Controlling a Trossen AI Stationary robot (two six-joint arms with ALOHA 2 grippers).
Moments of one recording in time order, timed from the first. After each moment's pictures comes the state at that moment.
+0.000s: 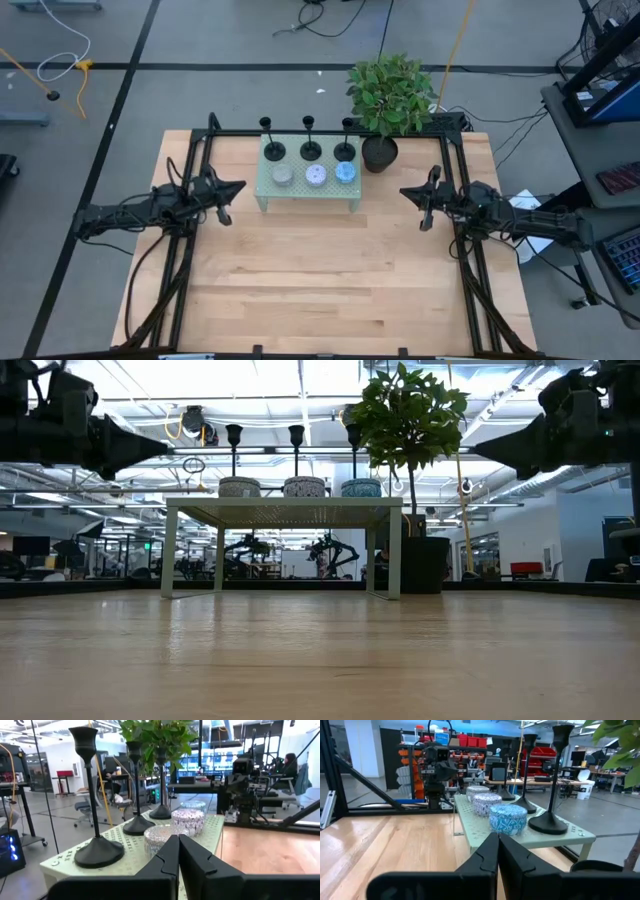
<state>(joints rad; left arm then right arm) 0.09 0.02 0.01 0.15 -0.29 0.07 -0.22 0.18 0.05 0.20 0.02 -0.04</state>
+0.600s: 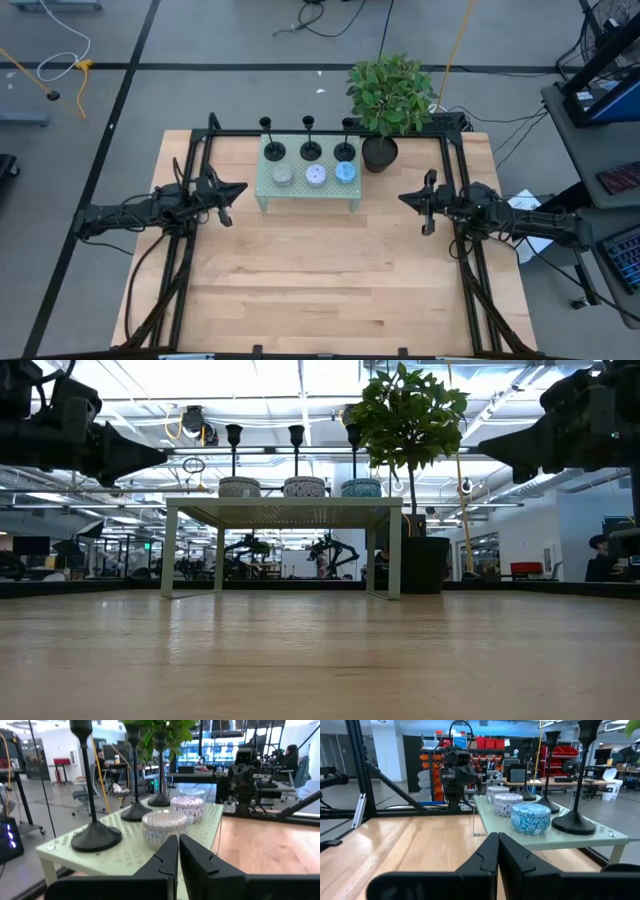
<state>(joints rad) 0.09 0.03 0.01 0.08 -0.29 0.03 -0.22 0.17 0.02 0.24 -0.08 0.00</state>
